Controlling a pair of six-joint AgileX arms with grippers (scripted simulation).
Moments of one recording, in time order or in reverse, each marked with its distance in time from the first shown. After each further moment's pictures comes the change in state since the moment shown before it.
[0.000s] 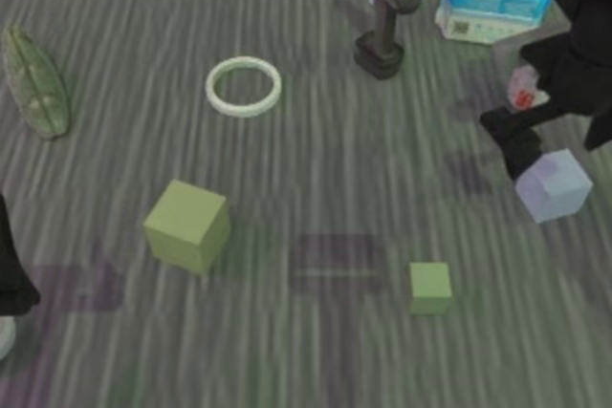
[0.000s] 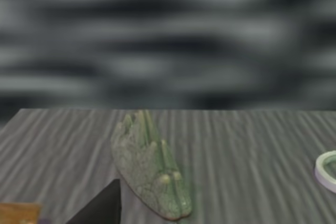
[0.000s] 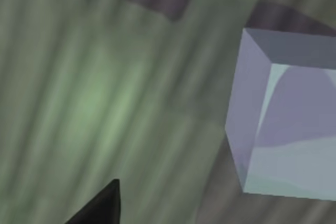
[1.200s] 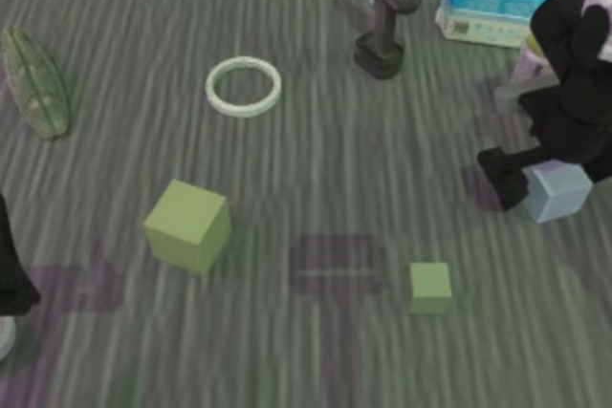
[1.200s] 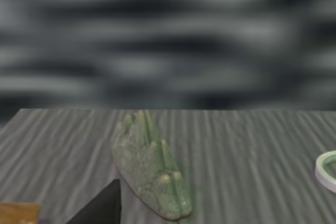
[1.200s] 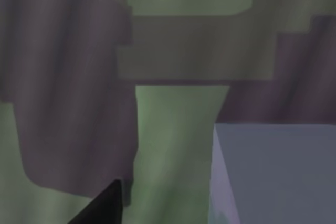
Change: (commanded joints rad) left arm 0.000 0.000 0.000 0.000 0.000 0.000; right arm -0.038 0.118 -0.178 0.309 0.002 0.053
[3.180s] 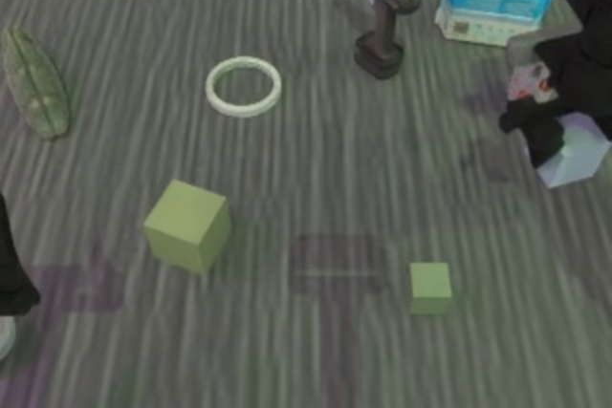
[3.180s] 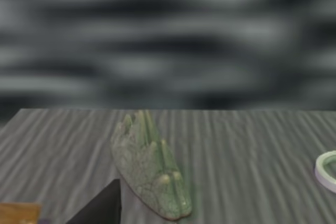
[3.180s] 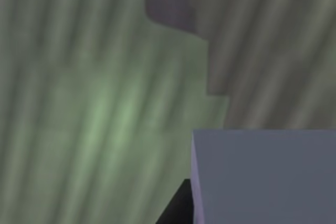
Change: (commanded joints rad) left arm 0.000 0.000 0.000 0.000 0.000 0.000; right arm 0.010 -0.110 0.161 -0.248 -0.004 0.000
